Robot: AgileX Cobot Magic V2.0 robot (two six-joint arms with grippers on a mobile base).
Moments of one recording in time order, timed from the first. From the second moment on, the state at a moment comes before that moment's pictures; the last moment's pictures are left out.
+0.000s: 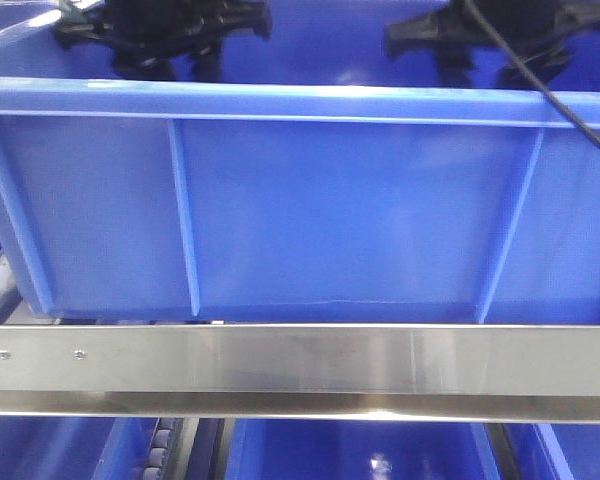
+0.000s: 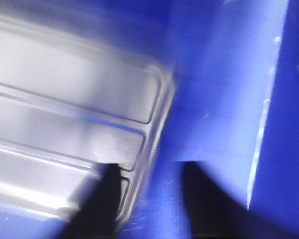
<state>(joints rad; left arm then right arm) -0.57 1.84 -1.61 0.23 0.72 -0.50 0.40 1.73 -1.48 -0.24 0.90 0.42</state>
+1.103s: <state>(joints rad) -0.57 0.91 -0.99 0.23 0.81 -0.29 0.51 0.95 -0.90 -0.29 0.70 0.42</state>
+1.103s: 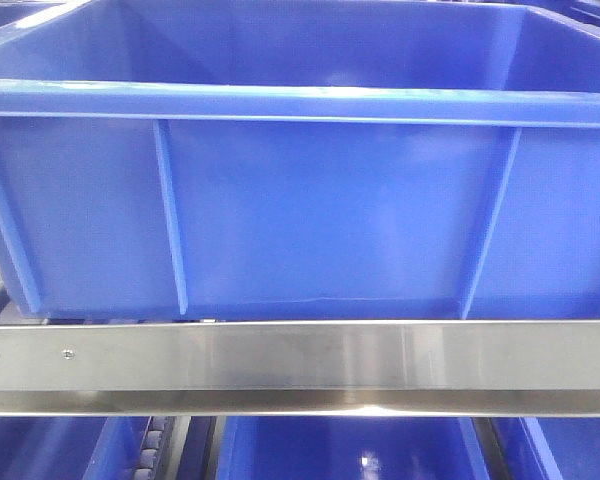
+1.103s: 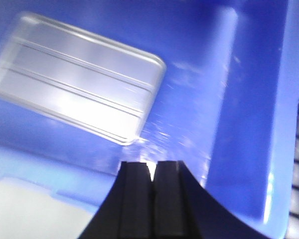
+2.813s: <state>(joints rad) -0.12 -0.01 -0.03 0.02 0.12 -0.10 0.52 0.31 -0.42 -0.42 0.45 0.42</state>
